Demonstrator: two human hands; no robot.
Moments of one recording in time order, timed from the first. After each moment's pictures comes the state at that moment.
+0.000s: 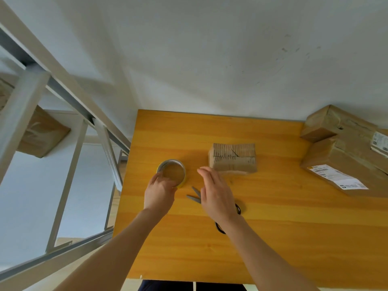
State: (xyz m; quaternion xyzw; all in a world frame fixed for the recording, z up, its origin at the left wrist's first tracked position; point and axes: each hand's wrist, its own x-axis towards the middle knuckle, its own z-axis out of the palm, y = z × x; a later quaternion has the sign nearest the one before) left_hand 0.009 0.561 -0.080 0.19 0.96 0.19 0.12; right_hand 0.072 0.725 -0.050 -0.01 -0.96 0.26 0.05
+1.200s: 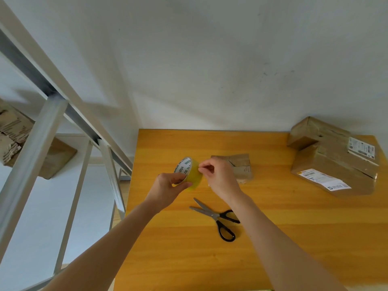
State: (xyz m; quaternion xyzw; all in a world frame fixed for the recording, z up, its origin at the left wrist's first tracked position) left_hand -0.026 0.561 -0.021 0.20 0.80 0.52 0.21; right_hand 0.017 0.734 0.009 -0.14 -0.90 0.42 0.01
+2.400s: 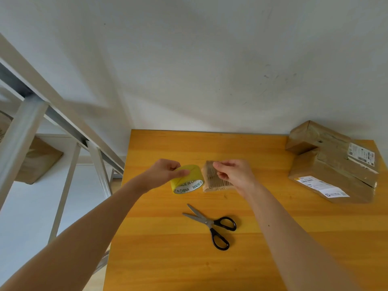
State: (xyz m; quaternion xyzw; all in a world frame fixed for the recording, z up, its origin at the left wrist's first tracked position) left_hand -0.094 0.585 -0.021 0.17 0.77 0.47 0.40; right_hand 0.002 0.793 0.014 -0.38 -0.65 0.66 -0.08
